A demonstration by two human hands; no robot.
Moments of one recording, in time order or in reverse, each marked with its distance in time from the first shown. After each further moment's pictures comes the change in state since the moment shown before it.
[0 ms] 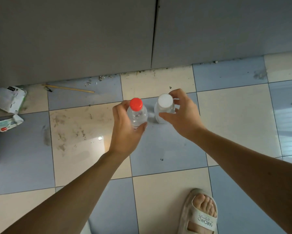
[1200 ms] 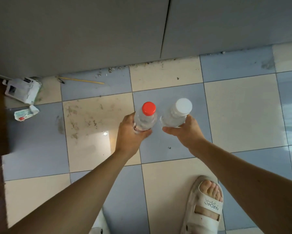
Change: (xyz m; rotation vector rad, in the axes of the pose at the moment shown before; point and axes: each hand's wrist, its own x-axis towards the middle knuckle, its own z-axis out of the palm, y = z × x) left_hand -0.042 -0.017 -0.023 0.029 -0.105 -0.208; right_hand -0.059 0.046 0.038 0.313 -0.075 0.288
